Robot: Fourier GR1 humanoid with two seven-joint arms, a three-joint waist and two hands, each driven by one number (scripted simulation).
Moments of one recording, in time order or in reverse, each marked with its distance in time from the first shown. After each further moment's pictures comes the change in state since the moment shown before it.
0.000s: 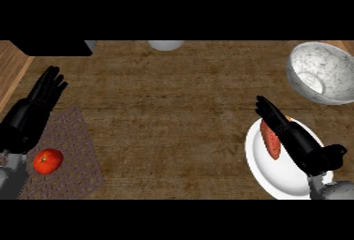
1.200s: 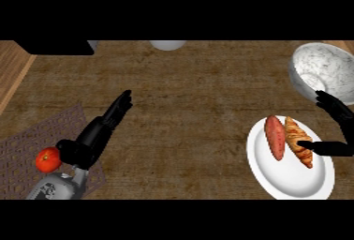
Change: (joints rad) left arm -0.001 -0.208 -0.256 -0.031 -0.152 -0.034 0.009; right arm -0.105 -0.124 -0.260 0.561 0.133 0.002 -0.298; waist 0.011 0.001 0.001
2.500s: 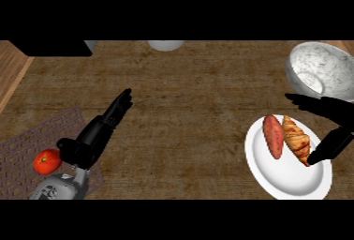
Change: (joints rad) left arm 0.022 -0.081 0.078 -0.034 -0.088 -0.061 0.058; right arm -0.159 -0.086 0.103 -0.199 0.124 0.575 0.623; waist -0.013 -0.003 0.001
